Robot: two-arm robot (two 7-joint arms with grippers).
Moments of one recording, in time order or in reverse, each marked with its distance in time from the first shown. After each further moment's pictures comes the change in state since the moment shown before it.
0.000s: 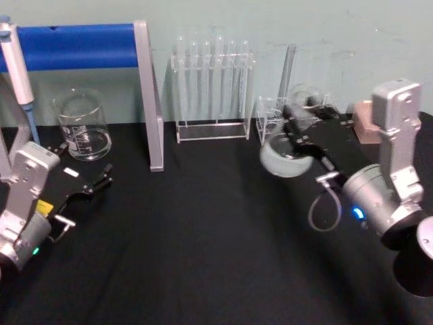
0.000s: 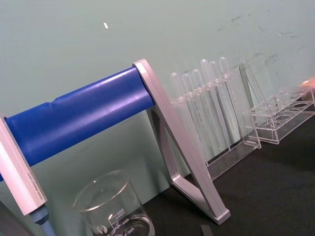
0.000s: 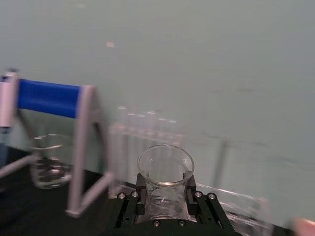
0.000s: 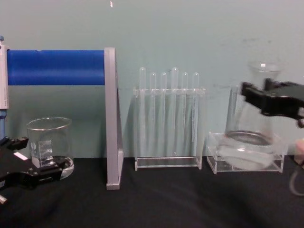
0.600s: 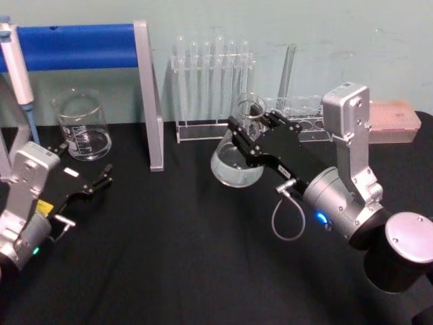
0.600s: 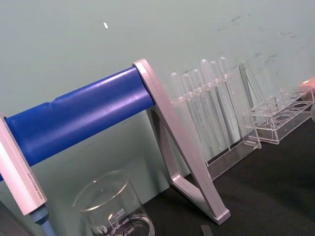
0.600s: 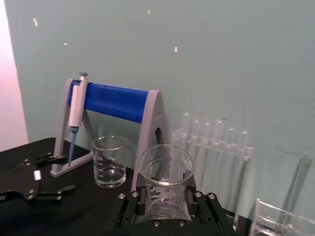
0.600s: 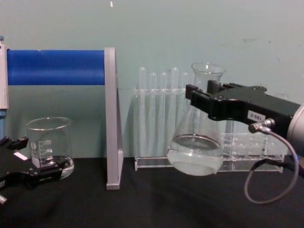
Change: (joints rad) left arm 0.000 0.000 0.000 0.000 0.000 0.000 0.000; right arm 0.048 -0.032 -0.083 0.039 0.009 -0.012 0.123
